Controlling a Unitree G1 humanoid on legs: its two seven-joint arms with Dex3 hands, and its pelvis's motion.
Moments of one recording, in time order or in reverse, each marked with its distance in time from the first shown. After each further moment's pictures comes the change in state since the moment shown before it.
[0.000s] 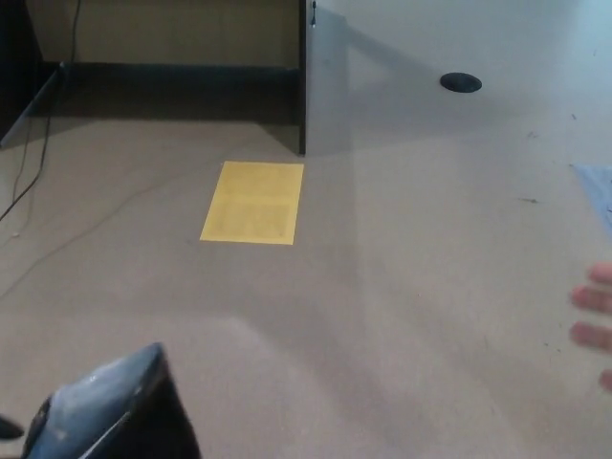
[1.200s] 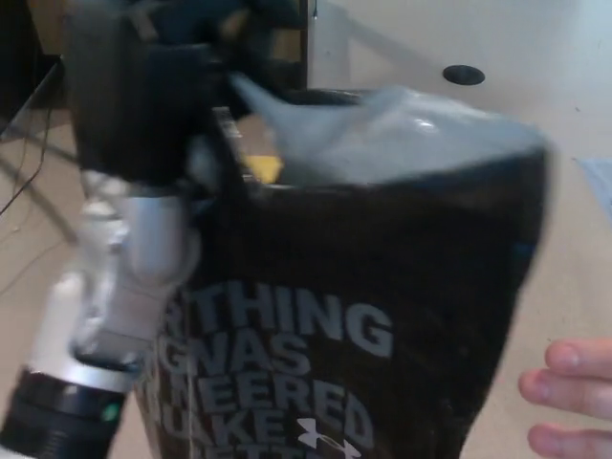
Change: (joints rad) left_arm -0.868 -0.355 -0.226 -0.466 0.029 0.488 -0.468; right_arm -0.018 -0.013 -0.024 -0.021 0.003 0.008 0.002
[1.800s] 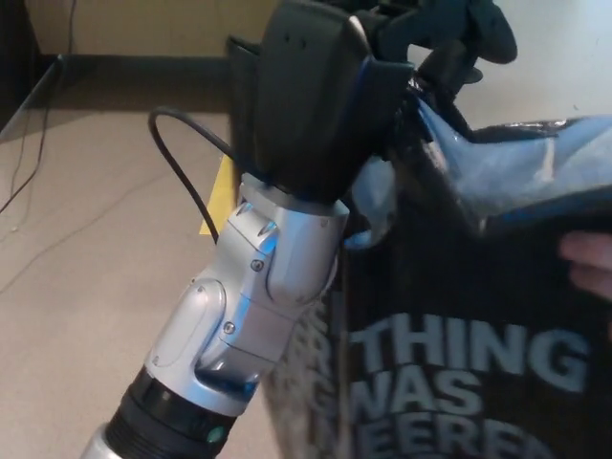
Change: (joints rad) left_arm -0.045 -0.170 -0.163 -0.047 0.099 0.122 -0.079; right_arm 0.036 -0.007 0.006 -0.009 -0.001 -0.004 0.004
